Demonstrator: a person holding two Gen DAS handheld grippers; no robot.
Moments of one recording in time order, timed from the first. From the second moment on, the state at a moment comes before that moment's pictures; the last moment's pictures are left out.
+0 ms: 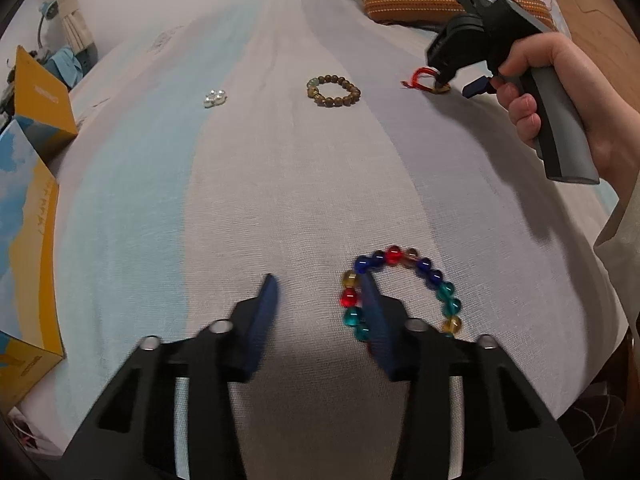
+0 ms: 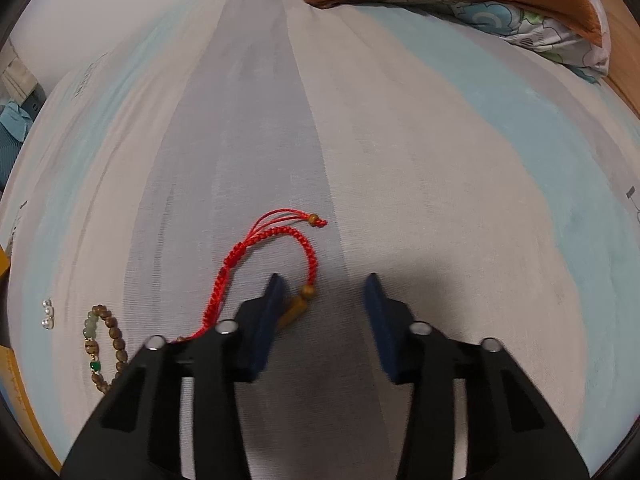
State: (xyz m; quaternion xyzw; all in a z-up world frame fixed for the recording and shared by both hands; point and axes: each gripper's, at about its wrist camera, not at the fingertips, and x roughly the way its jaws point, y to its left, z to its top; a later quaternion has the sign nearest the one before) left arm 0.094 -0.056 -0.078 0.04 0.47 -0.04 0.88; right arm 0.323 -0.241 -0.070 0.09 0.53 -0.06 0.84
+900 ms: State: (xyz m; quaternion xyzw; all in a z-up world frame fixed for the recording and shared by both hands) left arm 0.085 -0.046 -0.047 0.02 0.47 -0.05 0.88; right arm 0.286 -0.257 -0.034 0.08 0.49 -0.05 0.87
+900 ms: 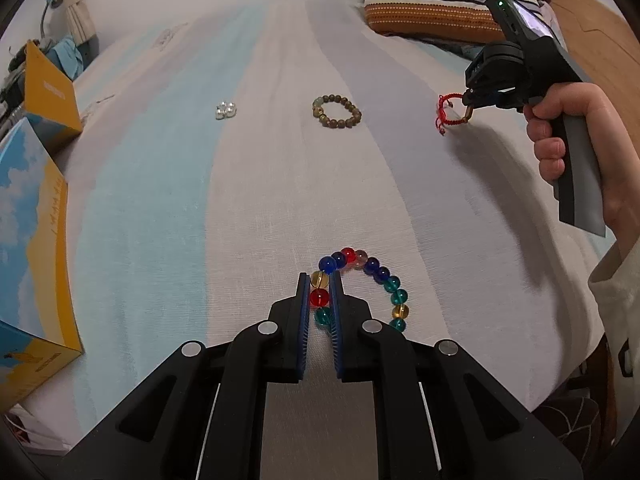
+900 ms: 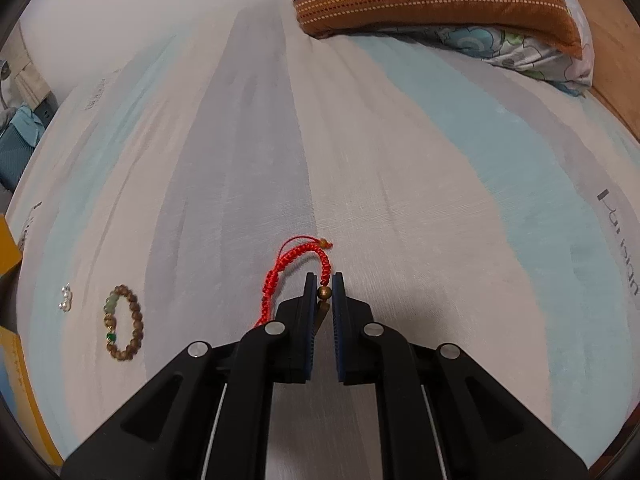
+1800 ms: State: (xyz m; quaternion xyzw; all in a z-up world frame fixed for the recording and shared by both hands) left arm 0.050 0.004 0.015 -0.02 0.44 -0.02 0.90; right arm 0.182 -0.219 0.037 0.06 0.43 0.00 0.90
